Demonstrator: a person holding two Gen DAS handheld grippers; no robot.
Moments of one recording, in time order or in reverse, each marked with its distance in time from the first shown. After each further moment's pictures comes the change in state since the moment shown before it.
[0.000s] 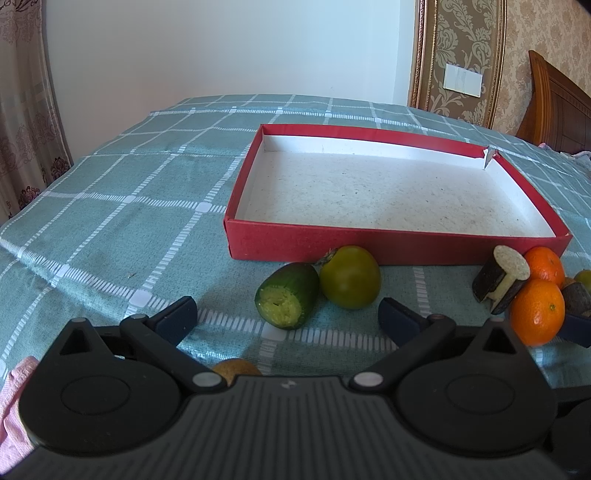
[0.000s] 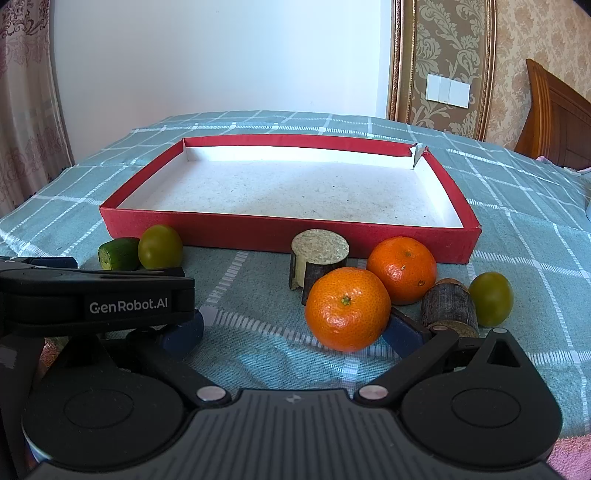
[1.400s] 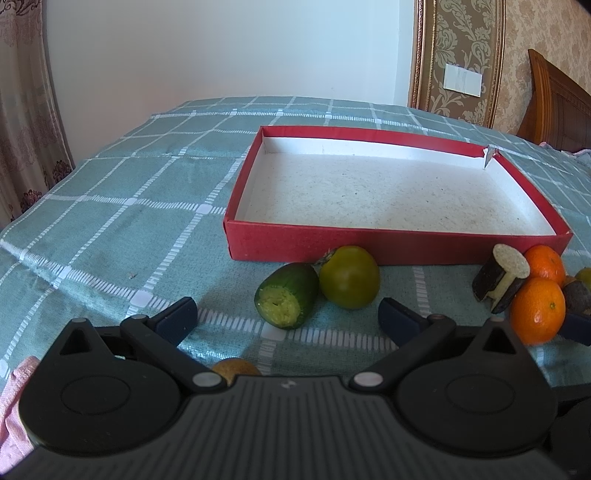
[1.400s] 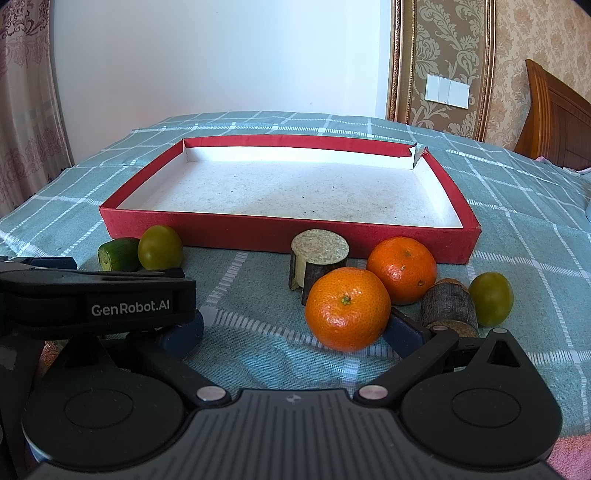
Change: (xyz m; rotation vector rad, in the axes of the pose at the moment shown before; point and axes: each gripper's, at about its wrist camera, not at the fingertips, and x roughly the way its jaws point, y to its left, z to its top) left arm -0.002 -0.001 0.000 0.006 -0.006 0.008; right arm 0.000 0.000 -0.001 0.001 -0.002 0.001
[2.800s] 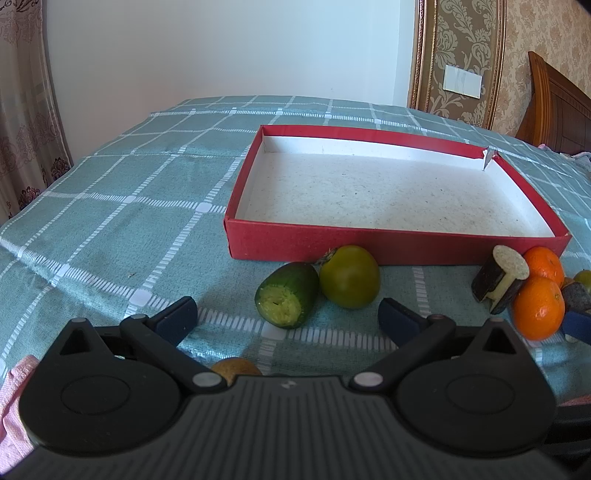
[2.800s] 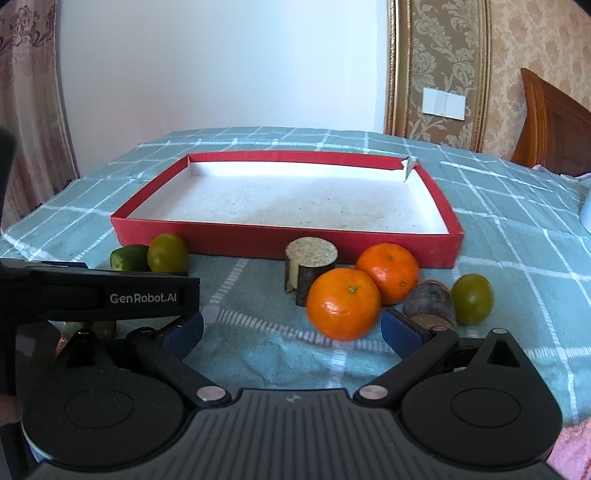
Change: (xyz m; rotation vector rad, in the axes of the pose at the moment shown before) left arm 0.000 0.003 0.000 -0.008 0.001 -0.005; right arm -0.022 -0.007 -0.006 0.007 -0.061 0.002
